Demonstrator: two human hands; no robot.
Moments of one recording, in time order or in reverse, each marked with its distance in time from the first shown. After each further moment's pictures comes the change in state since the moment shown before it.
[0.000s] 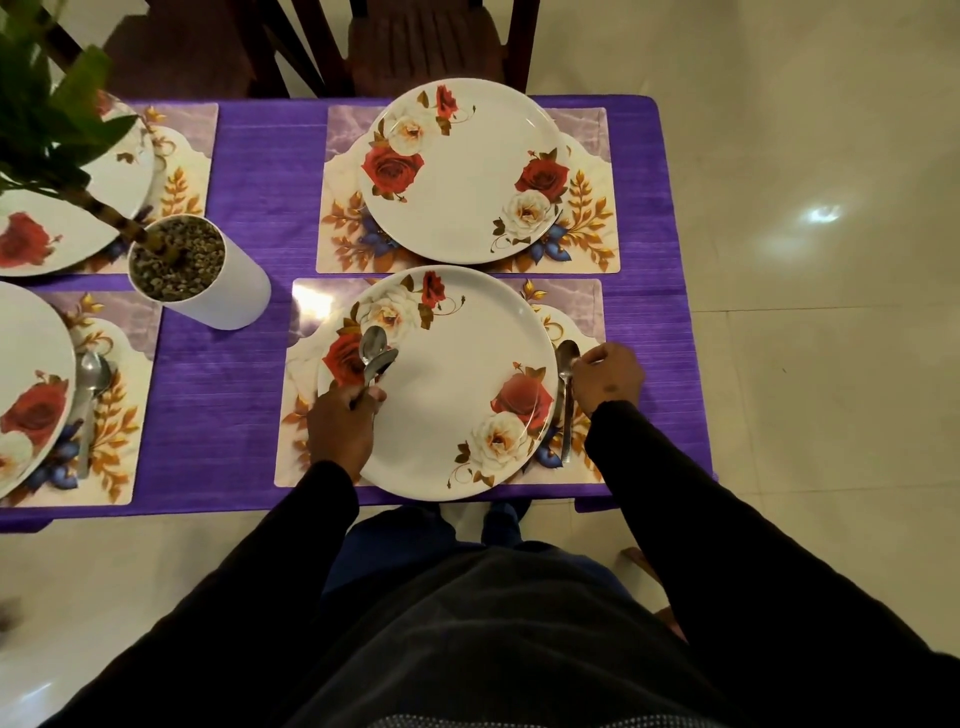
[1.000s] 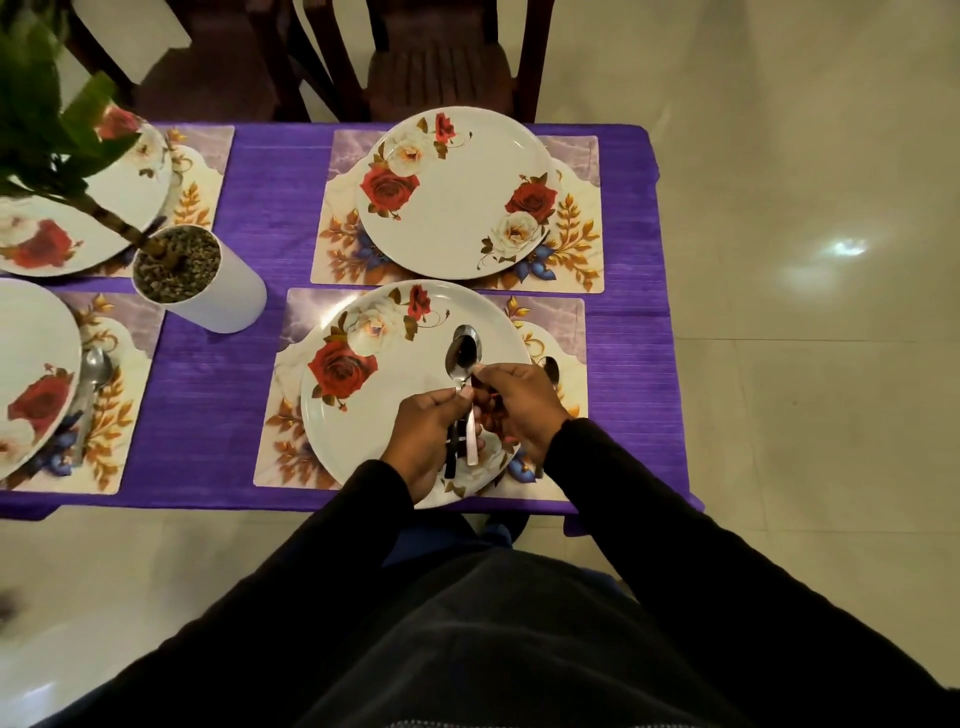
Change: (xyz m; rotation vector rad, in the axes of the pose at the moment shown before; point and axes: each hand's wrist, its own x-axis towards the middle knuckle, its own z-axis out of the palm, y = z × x) left_hand -0.076 0.096 0.056 -0.662 -0.448 -0.211; right_hand -0.055 -0.027 -0.006 0.696 -0.802 0.020
